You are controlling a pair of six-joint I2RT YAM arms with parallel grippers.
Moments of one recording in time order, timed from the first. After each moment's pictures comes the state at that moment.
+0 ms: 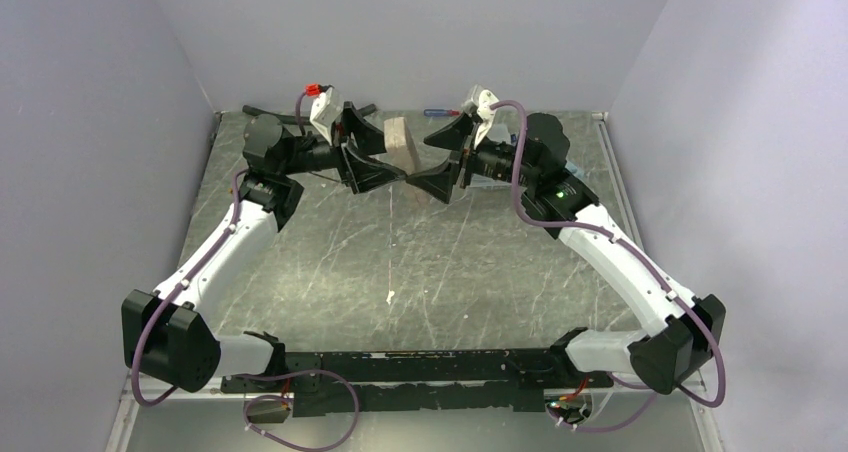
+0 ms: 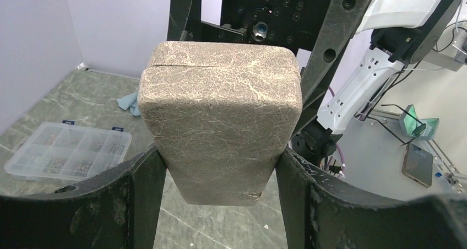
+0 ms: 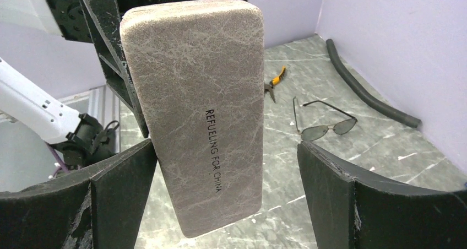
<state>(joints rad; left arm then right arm) -0.35 1.29 1.12 0.52 1.12 -0.48 0.55 1.26 1.24 0.05 -0.70 0.09</state>
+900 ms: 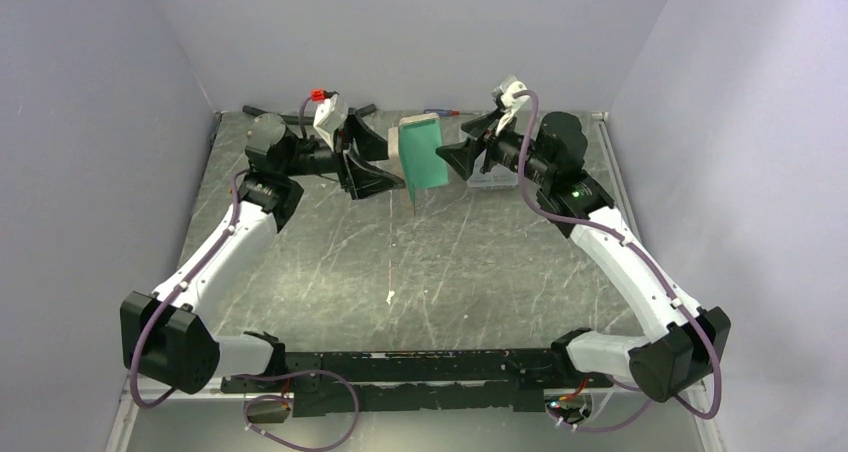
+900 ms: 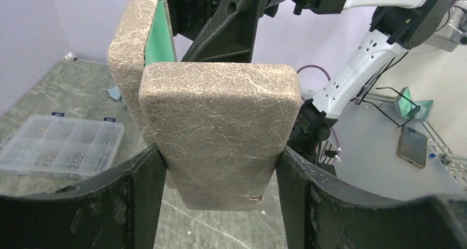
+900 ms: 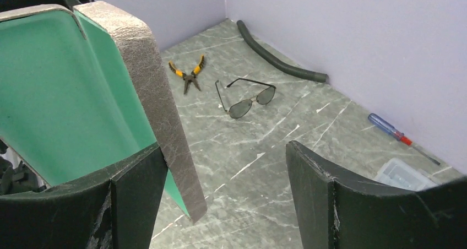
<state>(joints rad) -0.36 1.28 1.12 0.44 1.17 -0.40 0.43 1.22 1.20 0.00 -0.48 0.06</state>
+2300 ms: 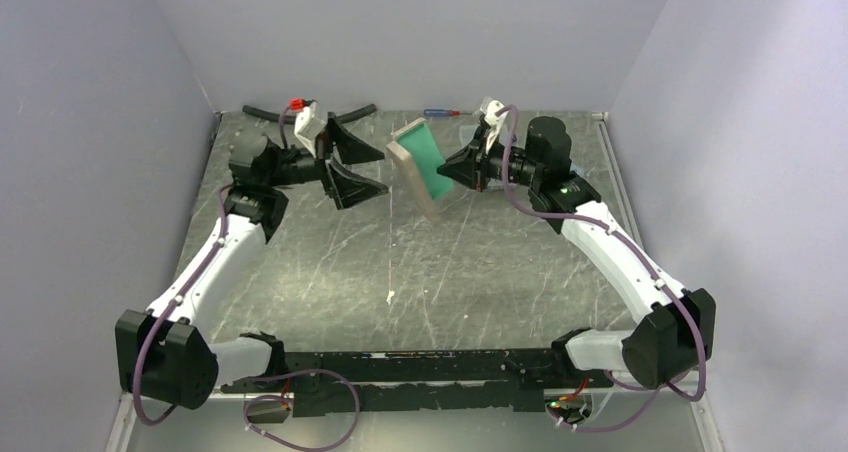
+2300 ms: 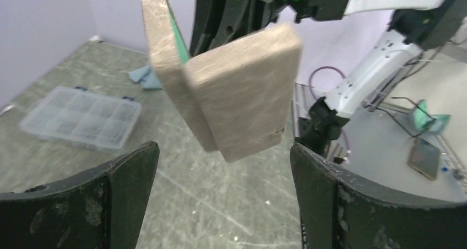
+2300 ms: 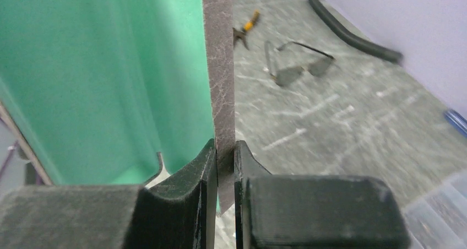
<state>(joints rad) -0.27 1.22 1.00 0.49 1.17 -0.45 0.41 1.28 1.12 0.03 -0.78 0.00</state>
